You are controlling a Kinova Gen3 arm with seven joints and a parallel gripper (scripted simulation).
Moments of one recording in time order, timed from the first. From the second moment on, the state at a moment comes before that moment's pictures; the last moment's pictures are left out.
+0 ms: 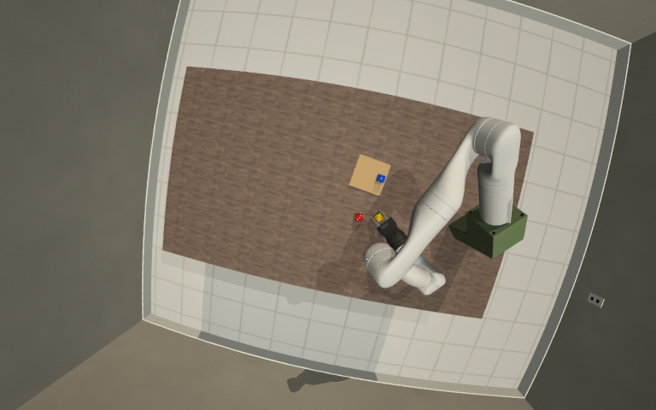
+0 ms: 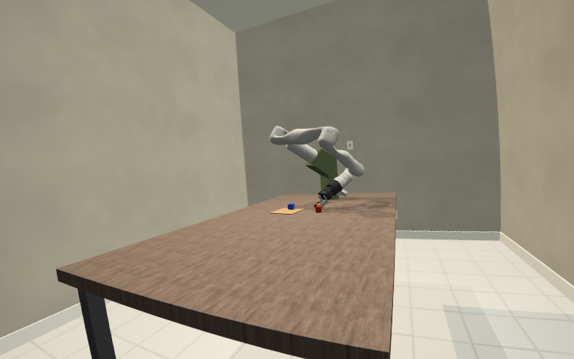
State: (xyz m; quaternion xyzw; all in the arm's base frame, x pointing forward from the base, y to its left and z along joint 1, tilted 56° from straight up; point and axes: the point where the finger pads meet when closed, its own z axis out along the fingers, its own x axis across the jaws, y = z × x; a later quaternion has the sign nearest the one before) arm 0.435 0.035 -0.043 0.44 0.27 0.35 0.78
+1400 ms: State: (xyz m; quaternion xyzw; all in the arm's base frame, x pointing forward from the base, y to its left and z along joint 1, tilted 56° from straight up) arm 0.435 0.035 -0.043 0.44 0.27 0.35 0.78
